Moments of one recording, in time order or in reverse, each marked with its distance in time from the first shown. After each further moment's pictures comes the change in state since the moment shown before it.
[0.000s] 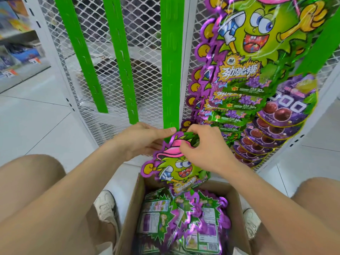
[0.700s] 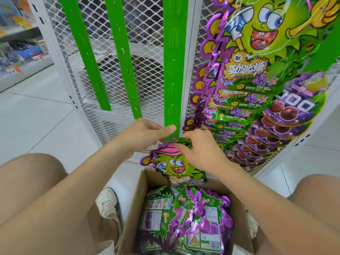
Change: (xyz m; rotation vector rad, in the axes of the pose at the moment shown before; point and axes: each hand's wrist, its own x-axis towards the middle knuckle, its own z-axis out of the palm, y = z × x) left_hand -0.014 0.008 -0.003 0.286 0.142 0.112; right_hand 0.010 0.005 0.028 -0.092 -0.131 -0.015
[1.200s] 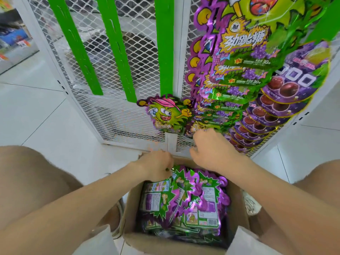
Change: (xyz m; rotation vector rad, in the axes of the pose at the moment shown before) left_hand 0.012 -0.104 0.098 0.964 -0.378 0.324; right_hand -0.042 0.016 -0.005 -0.420 -0.274 0.146
